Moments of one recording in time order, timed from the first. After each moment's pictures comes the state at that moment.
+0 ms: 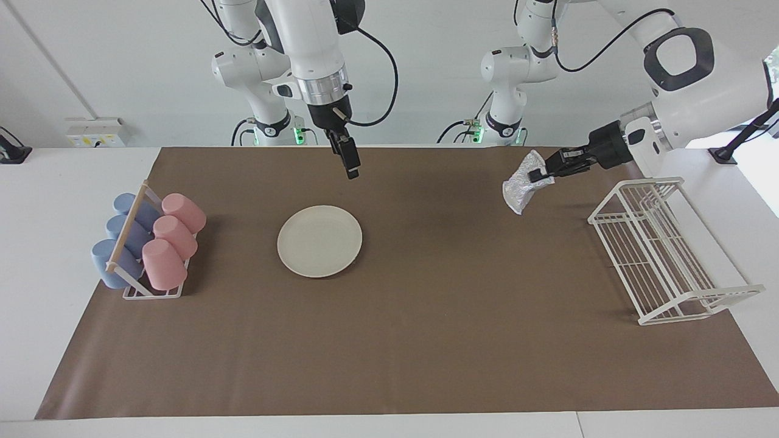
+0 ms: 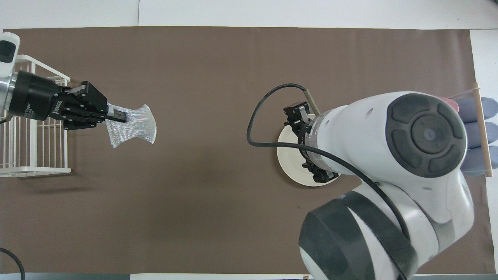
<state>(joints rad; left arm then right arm) 0.01 0.05 -0.03 -1.73 -0.84 1.57 -0.22 0.40 -0.03 0.10 -1.76 0.08 1.87 1.65</state>
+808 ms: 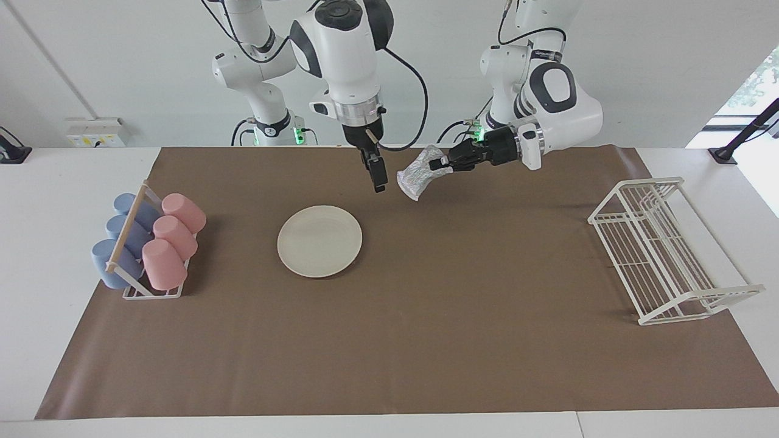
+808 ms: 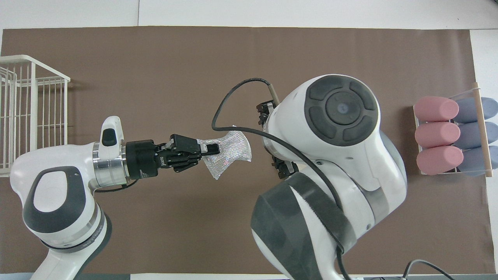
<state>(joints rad) -0.34 -0.19 -0.04 -2.33 -1.61 2.09 0.19 0.50 0.14 0.10 -1.58 0.08 1.77 1.83</state>
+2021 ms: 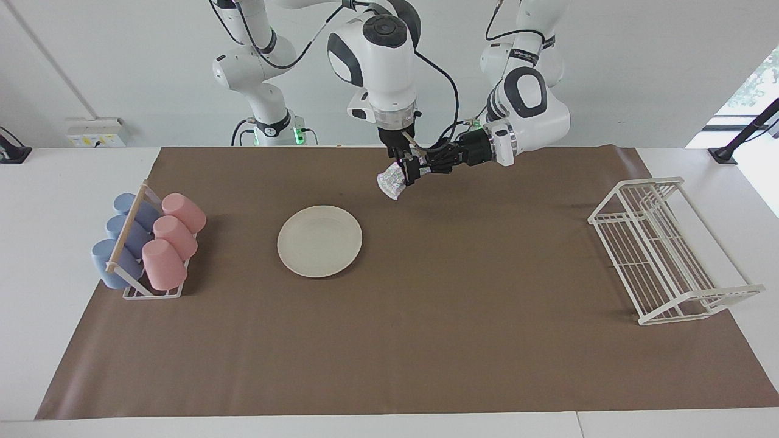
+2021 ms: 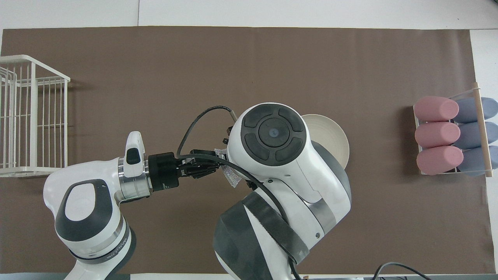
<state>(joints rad) -0.41 -0.19 -0.04 -2.39 -1.73 2.14 0.39 0.57 0.18 0.10 -1.61 0.11 1.81 1.85</state>
